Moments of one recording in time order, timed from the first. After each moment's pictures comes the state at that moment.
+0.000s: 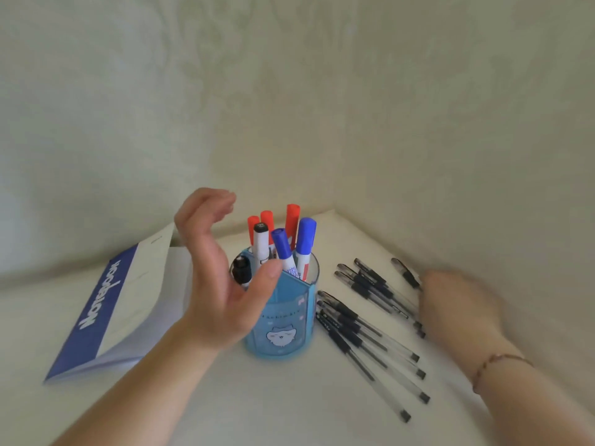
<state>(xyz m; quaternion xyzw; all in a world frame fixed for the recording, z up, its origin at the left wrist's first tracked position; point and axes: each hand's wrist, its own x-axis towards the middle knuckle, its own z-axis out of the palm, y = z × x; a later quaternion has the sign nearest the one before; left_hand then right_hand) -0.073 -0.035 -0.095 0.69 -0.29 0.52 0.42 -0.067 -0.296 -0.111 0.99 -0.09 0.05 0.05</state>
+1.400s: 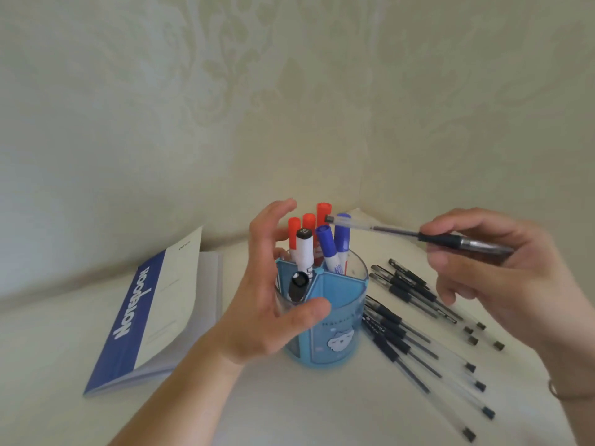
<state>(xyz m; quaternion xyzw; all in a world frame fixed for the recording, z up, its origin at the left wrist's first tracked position) -0.075 -0.018 -0.107 0.73 -0.33 0.21 0.56 -0.085 -0.273 -0.065 0.68 0.28 0.10 -0.67</state>
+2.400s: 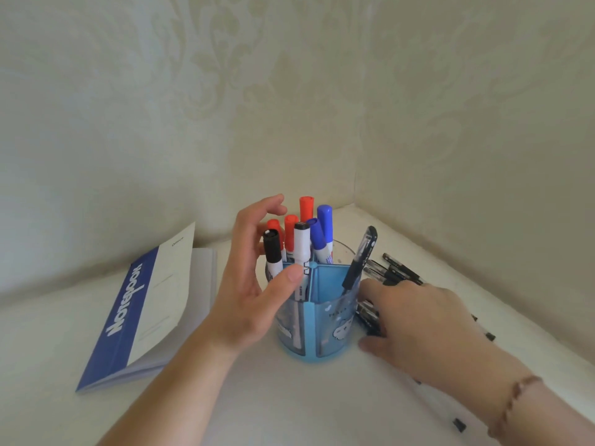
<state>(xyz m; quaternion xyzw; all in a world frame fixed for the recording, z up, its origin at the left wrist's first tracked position) -0.069 -0.014 -0.112 0.72 -0.28 0.25 0.58 -0.104 -0.216 -0.088 0.99 0.16 0.02 0.05</state>
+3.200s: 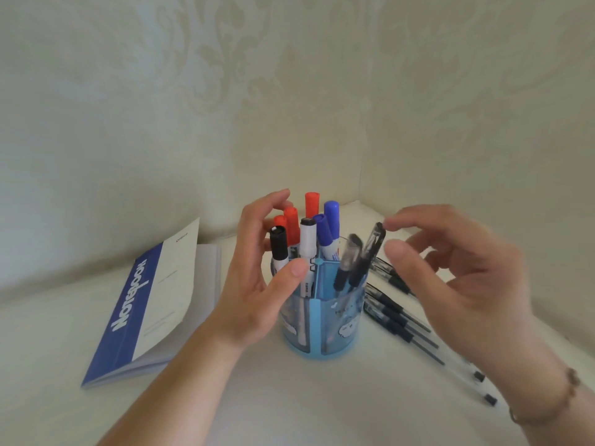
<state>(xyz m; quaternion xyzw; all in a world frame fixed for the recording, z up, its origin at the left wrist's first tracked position) -0.067 -0.013 -0.114 0.72 -0.29 0.25 0.58 -0.105 -0.223 -0.075 0.75 0.25 0.34 -0.51</state>
